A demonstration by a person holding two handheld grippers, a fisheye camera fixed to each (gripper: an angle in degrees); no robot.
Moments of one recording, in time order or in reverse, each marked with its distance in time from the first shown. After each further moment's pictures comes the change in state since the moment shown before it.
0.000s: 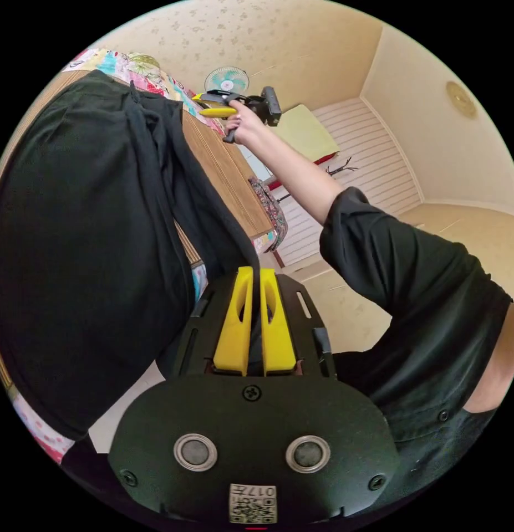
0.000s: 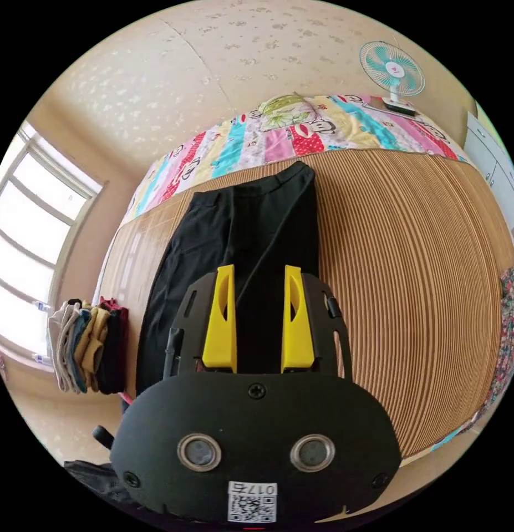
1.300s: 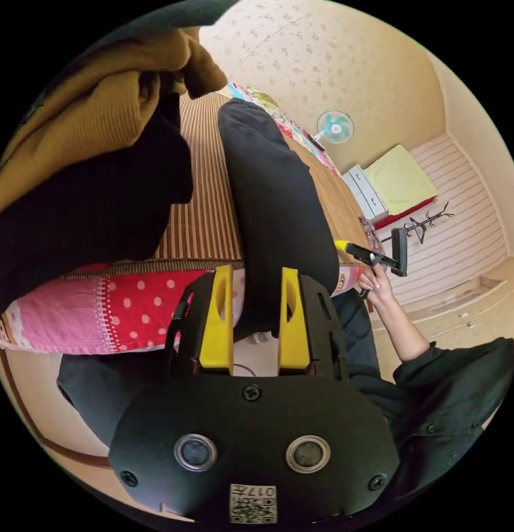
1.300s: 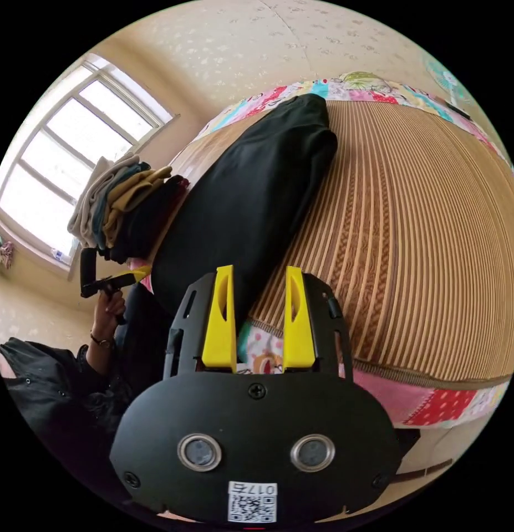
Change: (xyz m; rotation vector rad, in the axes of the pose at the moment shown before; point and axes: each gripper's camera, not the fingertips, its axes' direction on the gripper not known) left arm -0.040 0.050 -0.046 0.210 -0.549 -0.284; right arm -0.024 0.332 0.026 -0.084 -0.330 -0.247
